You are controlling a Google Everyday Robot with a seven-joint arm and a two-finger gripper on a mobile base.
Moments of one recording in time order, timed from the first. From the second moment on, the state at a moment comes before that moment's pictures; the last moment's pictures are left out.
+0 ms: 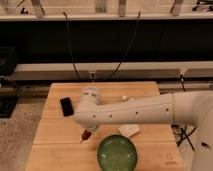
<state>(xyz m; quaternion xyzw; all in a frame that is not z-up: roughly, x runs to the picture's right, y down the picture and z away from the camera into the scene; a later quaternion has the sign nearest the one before) -0.070 0.207 0.728 -0.24 -0.14 -0.39 0.88</state>
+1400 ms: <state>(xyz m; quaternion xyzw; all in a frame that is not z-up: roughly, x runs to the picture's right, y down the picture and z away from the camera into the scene) -0.013 0.224 0.693 -0.25 -0.17 -0.35 0.89</state>
